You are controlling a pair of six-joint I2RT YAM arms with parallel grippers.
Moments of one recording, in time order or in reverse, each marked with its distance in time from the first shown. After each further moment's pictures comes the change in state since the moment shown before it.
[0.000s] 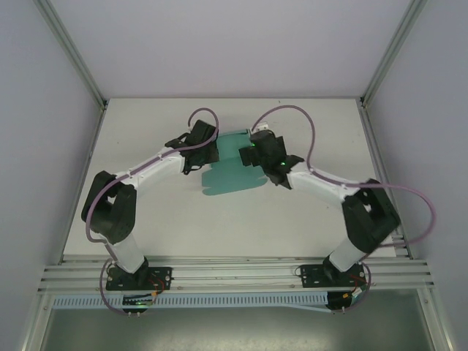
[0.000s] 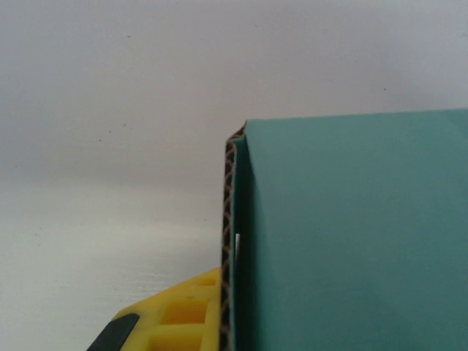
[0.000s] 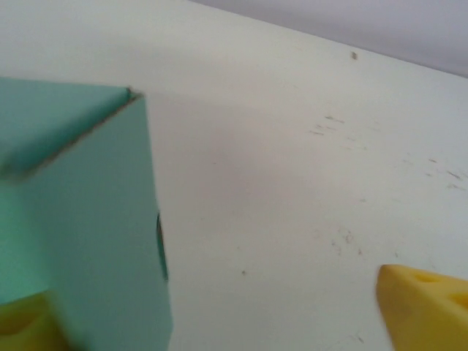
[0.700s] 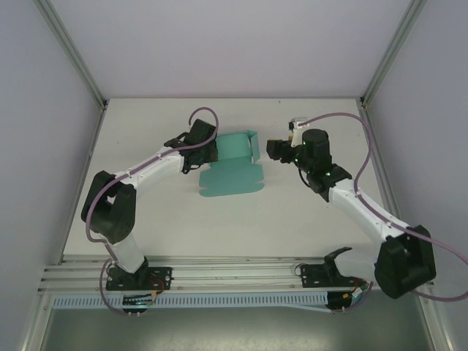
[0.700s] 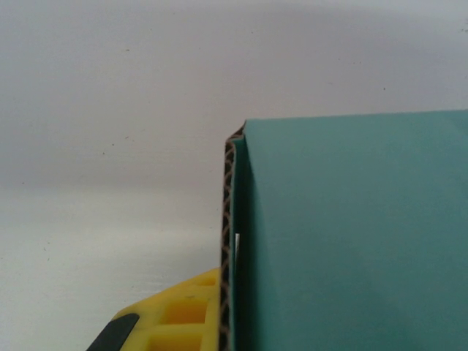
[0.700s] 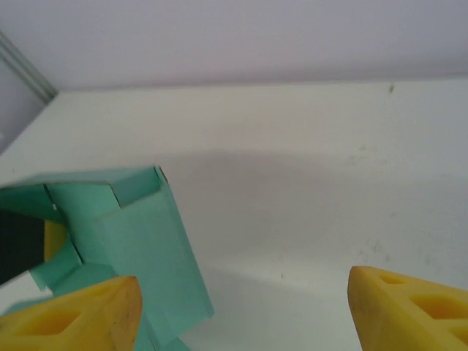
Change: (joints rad) left arm 0.006 0.000 0.000 0.015 0.015 0.061; right arm -0.279 -0.302 -0.187 0.065 -0.485 0.108
